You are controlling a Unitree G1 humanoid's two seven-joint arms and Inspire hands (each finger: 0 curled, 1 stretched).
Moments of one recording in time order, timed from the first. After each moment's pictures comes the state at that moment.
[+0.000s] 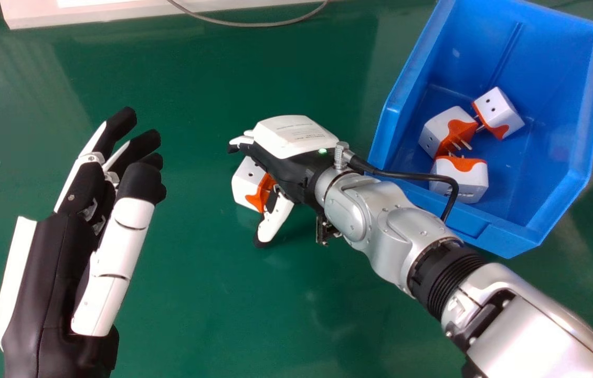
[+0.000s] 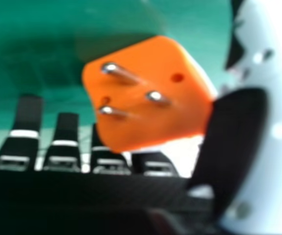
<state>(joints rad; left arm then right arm) 0.76 0.05 0.00 -0.93 -0.04 0.06 -0.06 -0.93 0.03 0.64 1.08 -0.74 -0.03 0.01</state>
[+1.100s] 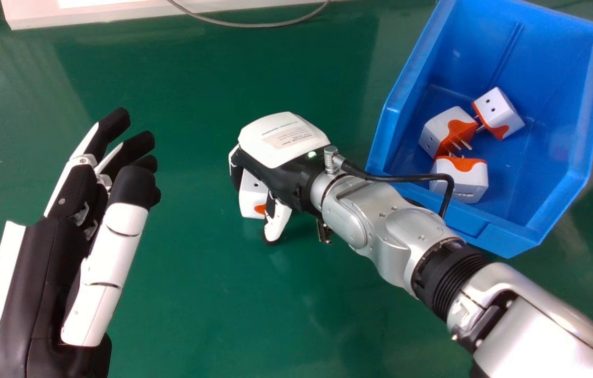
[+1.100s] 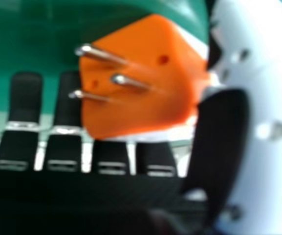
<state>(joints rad) 0.82 0.05 -0.01 -0.99 -0.05 0.06 -0.06 -0.93 0.00 0.74 1.06 -0.84 -0.08 -0.06</state>
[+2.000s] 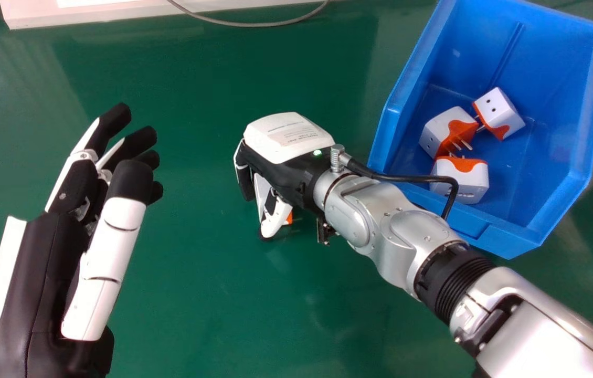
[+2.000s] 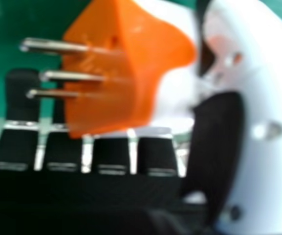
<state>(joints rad) 0.80 0.05 0.00 -1.00 -0.06 0.08 -0.06 -0.89 0.00 0.67 1.01 -0.77 -0.08 -0.02</state>
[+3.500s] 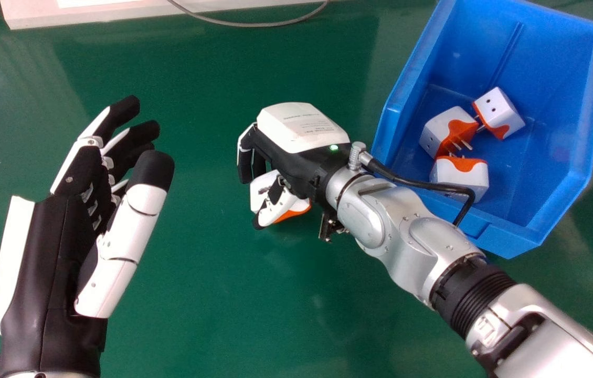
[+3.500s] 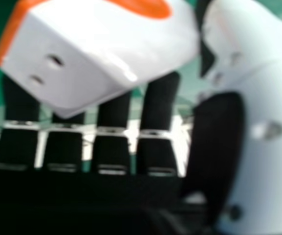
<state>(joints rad) 0.69 0.06 0.00 -0.94 0.10 0.11 -0.03 -0.81 -0.05 0.60 0.86 -0.75 -0.07 -0.03</state>
